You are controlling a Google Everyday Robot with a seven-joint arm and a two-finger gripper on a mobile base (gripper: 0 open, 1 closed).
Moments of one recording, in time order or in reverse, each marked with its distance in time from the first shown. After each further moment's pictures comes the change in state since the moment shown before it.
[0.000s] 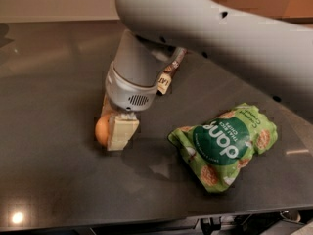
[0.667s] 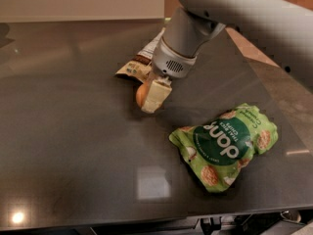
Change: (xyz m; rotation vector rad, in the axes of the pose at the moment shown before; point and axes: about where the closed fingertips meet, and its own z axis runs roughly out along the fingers) arm 0.103 -0.074 -0.041 0.099 -0.001 0.383
